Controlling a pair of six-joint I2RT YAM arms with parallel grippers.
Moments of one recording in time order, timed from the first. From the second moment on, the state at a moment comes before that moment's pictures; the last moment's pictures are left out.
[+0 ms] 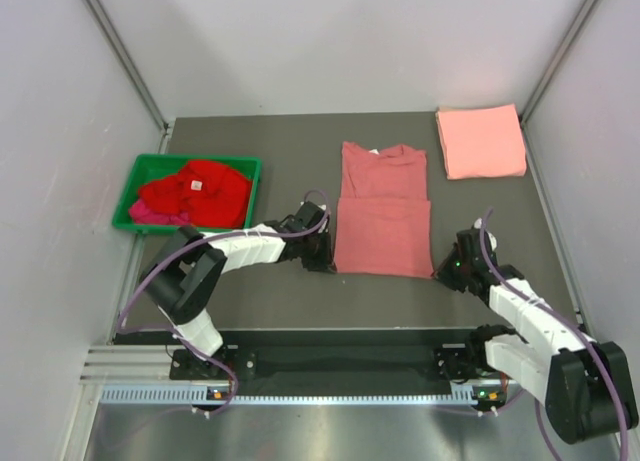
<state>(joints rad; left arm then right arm) -0.70 1.70 0.90 -0.21 0.20 -0.73 0.21 0.96 0.37 -0.37 0.01 0.80</state>
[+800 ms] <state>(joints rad) -0.94 1.41 0.90 -0.43 0.01 -0.80 0.21 0.58 0.45 -0.73 0.04 0.79</state>
